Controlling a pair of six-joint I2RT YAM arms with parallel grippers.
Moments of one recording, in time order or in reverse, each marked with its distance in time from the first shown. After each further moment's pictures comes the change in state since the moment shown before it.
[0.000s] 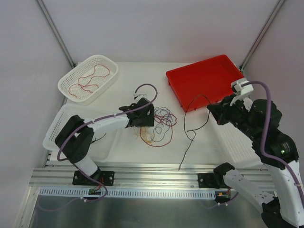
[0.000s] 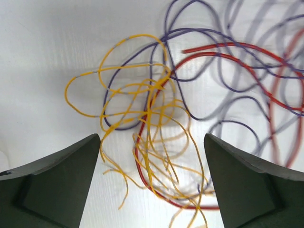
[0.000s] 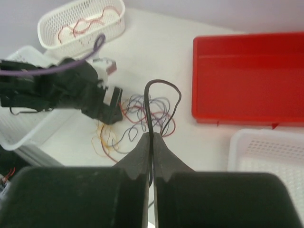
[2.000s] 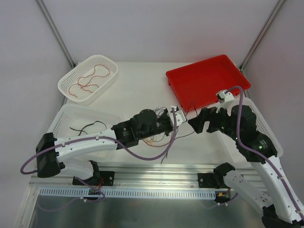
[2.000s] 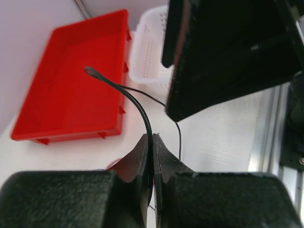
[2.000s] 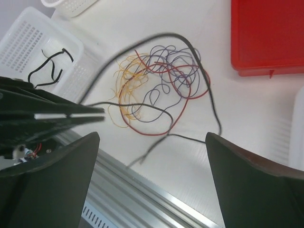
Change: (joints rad) left arm -0.444 -0.348 0.016 0.531 0.251 0.894; right arm 0.000 -0.042 -0.365 0.104 -0.133 0.189
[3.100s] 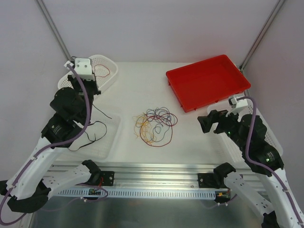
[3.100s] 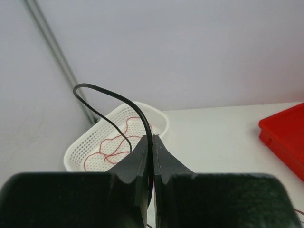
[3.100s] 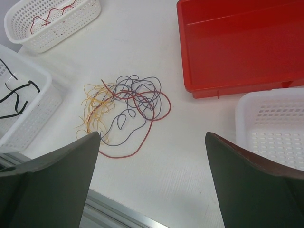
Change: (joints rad) left arm 0.480 -0.415 0.283 -0.385 -0.670 0.008; right arm 0.000 -0.152 -0.039 0.039 0.220 -0.078
